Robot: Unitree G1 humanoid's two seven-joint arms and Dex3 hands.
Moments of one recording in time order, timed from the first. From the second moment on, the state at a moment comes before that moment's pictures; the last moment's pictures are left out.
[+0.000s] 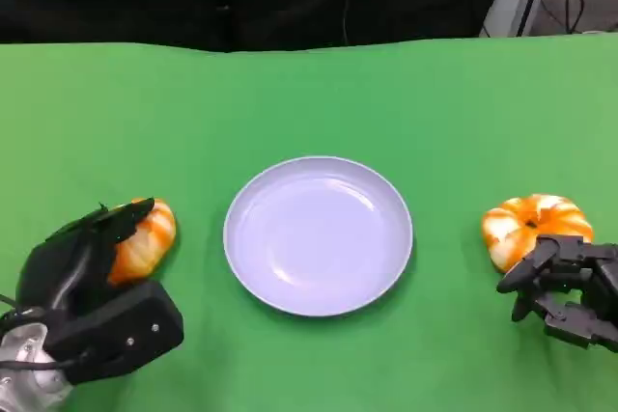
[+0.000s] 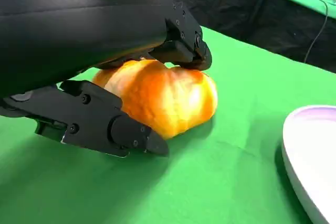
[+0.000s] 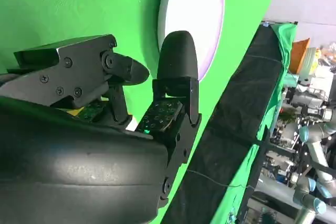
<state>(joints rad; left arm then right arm) -0.51 0.33 -0.31 1.22 0.58 -0.55 0.52 -0.34 -0.18 -0.13 1.12 0.08 -1.00 0.50</state>
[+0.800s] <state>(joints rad) -0.53 0.31 -0.32 1.22 0.58 -0.50 0.63 -0.34 -0.18 -0.13 1.12 0.08 -1.00 0.50</state>
